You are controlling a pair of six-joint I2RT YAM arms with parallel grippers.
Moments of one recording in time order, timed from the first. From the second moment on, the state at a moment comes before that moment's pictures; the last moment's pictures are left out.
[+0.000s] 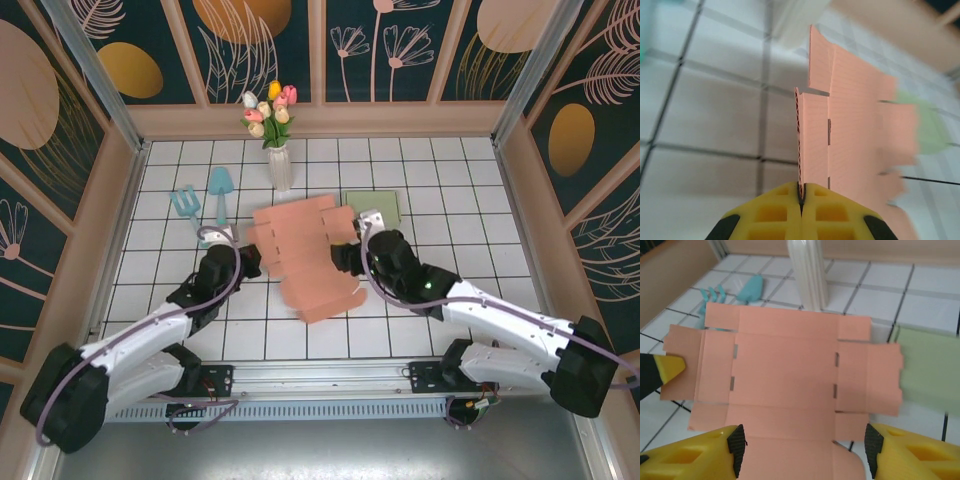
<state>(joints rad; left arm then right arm) -0.58 0.96 0.35 0.20 -0.16 -0.70 0.93 1.08 0.74 -0.12 0.26 0.30</state>
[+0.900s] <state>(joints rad) -0.58 0.76 0.17 0.73 0.23 -0.05 0.73 1.26 1.31 -0.61 -0.05 -1.02</state>
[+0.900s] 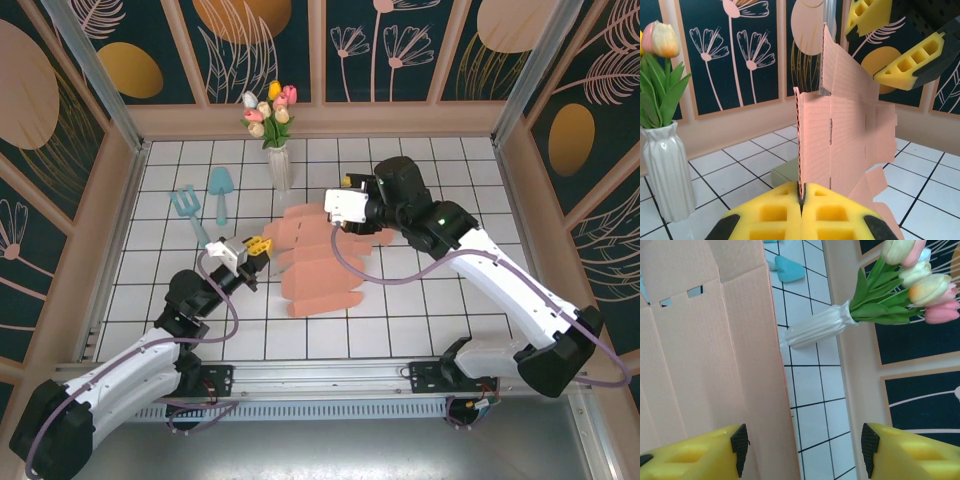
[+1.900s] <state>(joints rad) -0.58 0.71 0.13 0.74 0.20 -0.05 0.66 1.39 1.44 -0.89 -0.11 -1.04</state>
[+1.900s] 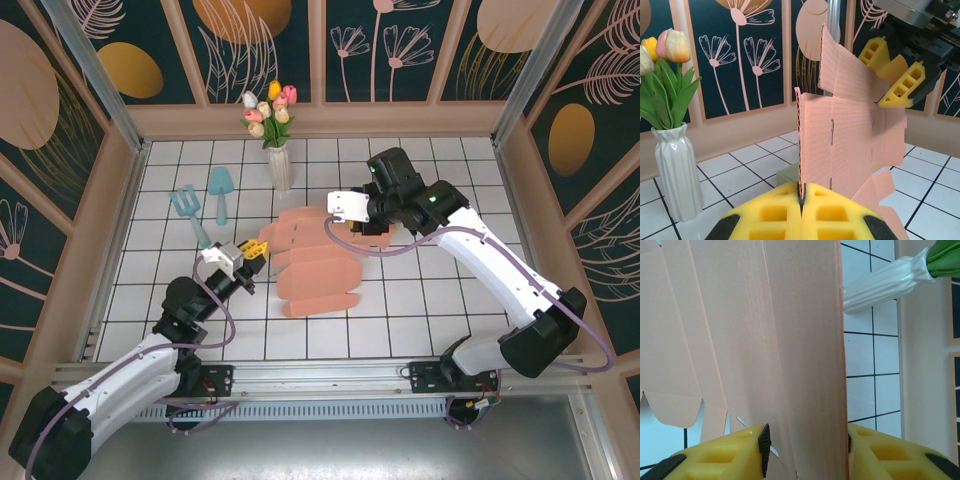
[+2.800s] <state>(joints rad) -0.59 0.75 0.15 0.73 0.08 -0.12 0.63 1.39 1.43 -0.93 -0.11 -1.03</state>
